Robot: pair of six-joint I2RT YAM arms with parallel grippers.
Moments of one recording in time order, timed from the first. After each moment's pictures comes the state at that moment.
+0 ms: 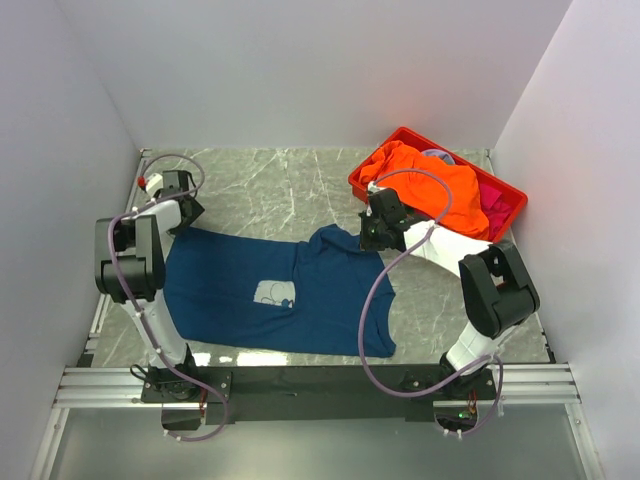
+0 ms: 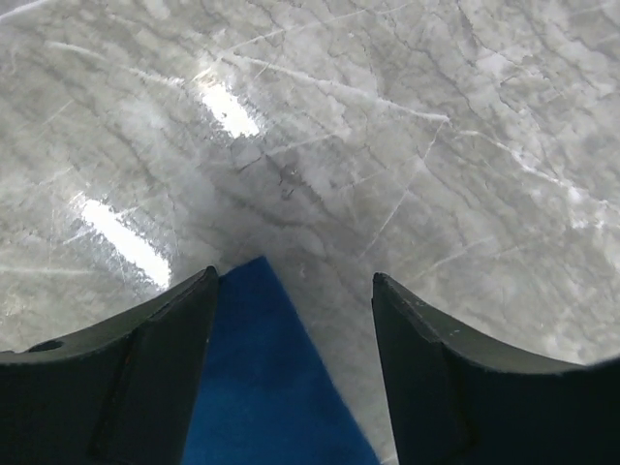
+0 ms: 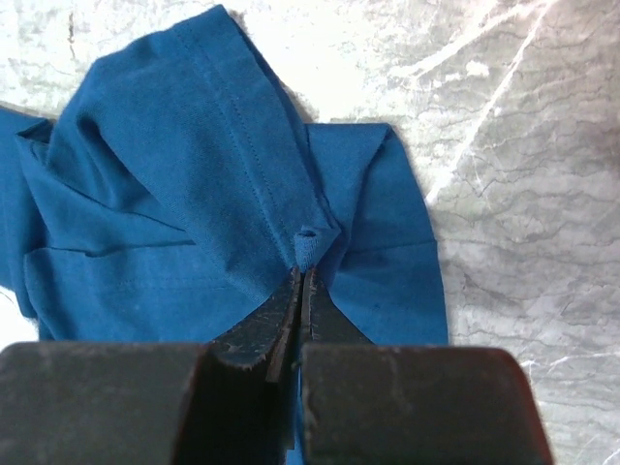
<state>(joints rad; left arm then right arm) 0.09 1.90 1.18 -0.18 -0.36 -0.70 0.45 1.67 1.02 -0.25 -0.02 0.39</state>
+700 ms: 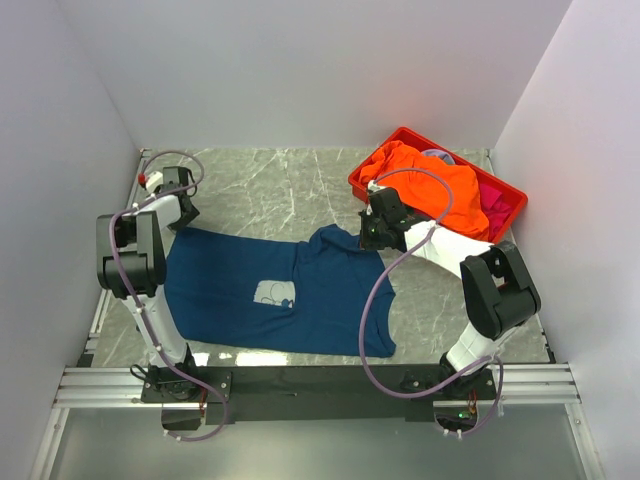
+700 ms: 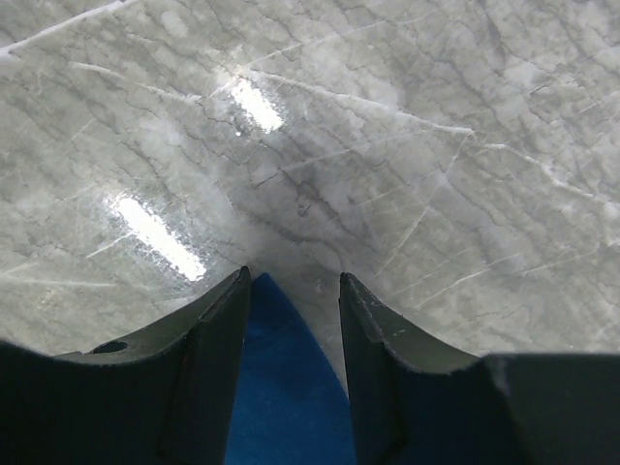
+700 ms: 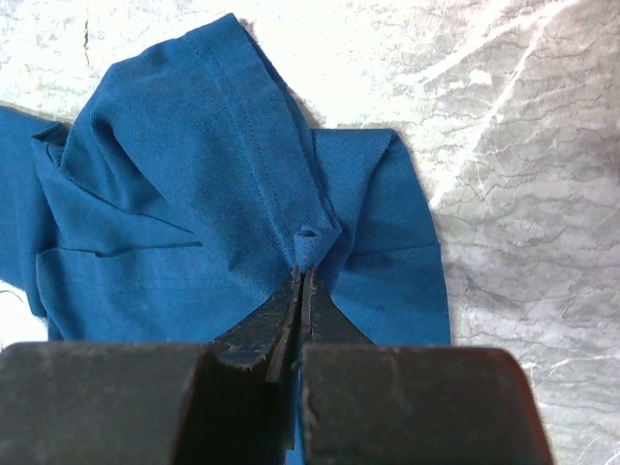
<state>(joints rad) 0.10 1.96 1.26 -0.26 -0.40 -0.66 0.45 1.66 1.02 -0.25 -0.02 0.39</state>
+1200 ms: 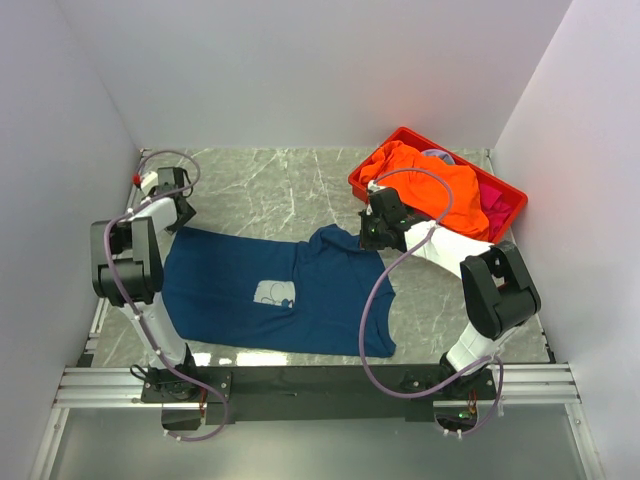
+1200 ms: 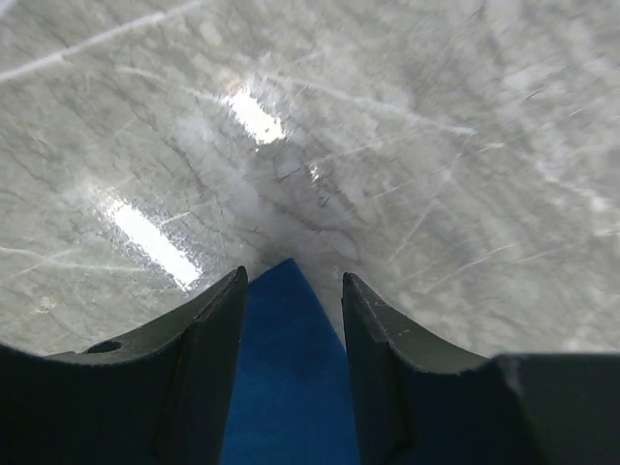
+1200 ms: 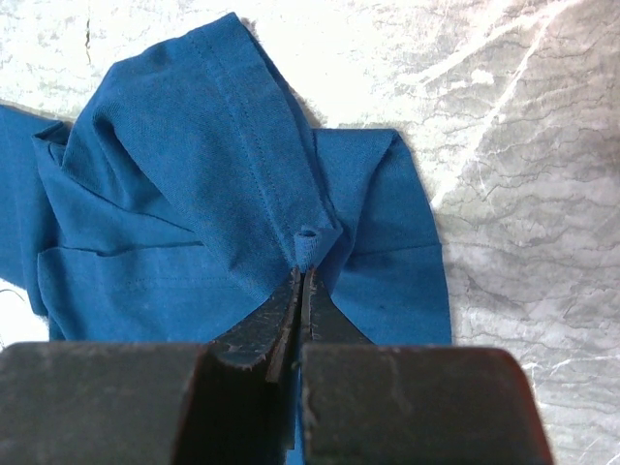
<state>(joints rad) 0.11 1.89 1.21 -0.25 -0.40 -0.66 0.45 1.66 1.02 -0.25 -0.03 0.39</state>
